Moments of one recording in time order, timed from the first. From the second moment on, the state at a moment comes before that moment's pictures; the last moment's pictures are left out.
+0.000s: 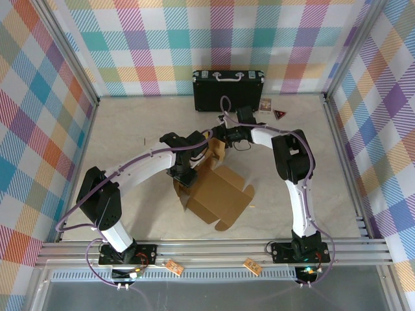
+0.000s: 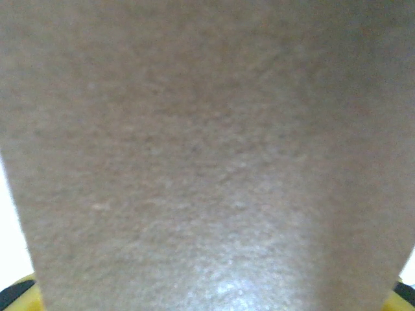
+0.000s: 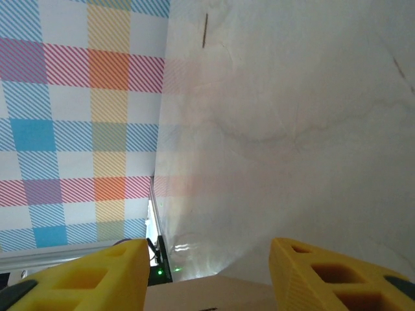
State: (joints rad) left arm -0.73 1.67 1.37 -1.20 -0.12 -0.11; right arm 0.37 2.29 1.58 -0.12 -1.13 0.60
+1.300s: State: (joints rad) left arm -0.72 1.61 1.32 -1.16 -0.04 -0.12; right arm 0.37 2.05 1.35 -0.33 -1.06 0.51
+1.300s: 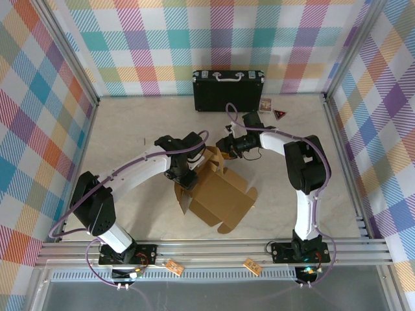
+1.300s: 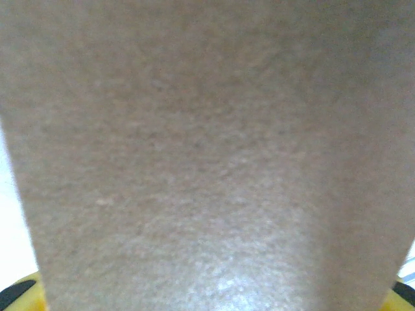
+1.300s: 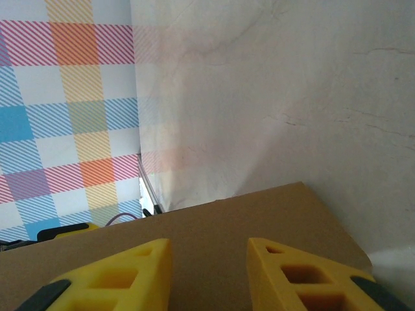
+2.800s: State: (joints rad) left arm -0.72 1.58 1.33 -1.18 -0.02 -0.08; right arm 0.44 1.79 0.59 0.83 -0.93 0.45
